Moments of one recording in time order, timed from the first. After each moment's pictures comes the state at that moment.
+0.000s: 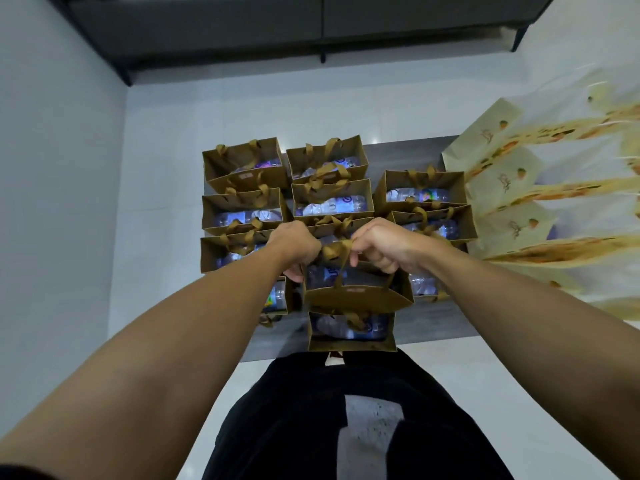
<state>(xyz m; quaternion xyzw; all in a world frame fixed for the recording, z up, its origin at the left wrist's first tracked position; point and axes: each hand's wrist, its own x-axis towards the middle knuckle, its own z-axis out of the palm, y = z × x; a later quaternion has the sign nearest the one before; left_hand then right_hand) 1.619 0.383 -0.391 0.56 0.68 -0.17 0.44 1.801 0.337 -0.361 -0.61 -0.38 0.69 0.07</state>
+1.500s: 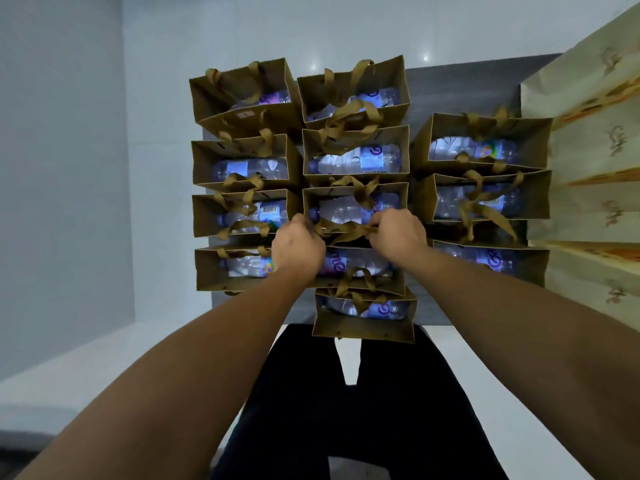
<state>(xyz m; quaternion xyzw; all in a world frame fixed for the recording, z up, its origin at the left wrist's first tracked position) 1.612 0.345 -0.506 0.54 0.77 -0.06 0.33 1.790 0.348 -0.527 -0.72 -0.56 0.40 -0.10</state>
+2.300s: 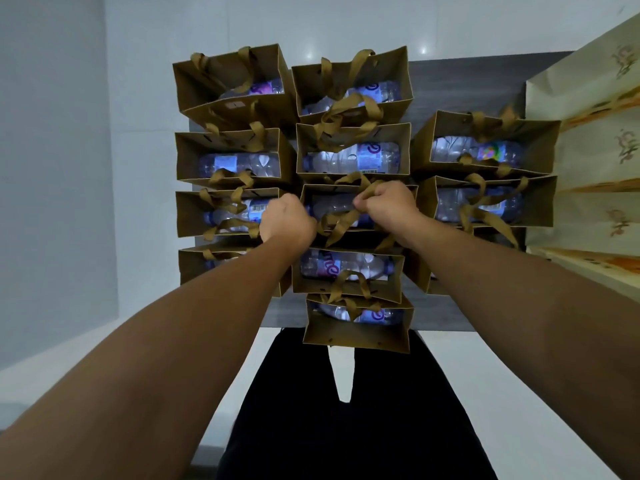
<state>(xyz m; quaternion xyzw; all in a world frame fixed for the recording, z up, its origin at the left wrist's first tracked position) 1.616 0.392 -0.526 0.55 0.76 -0.12 0.32 1.795 0.397 -0.542 -0.74 -0.35 0.57 0.07</state>
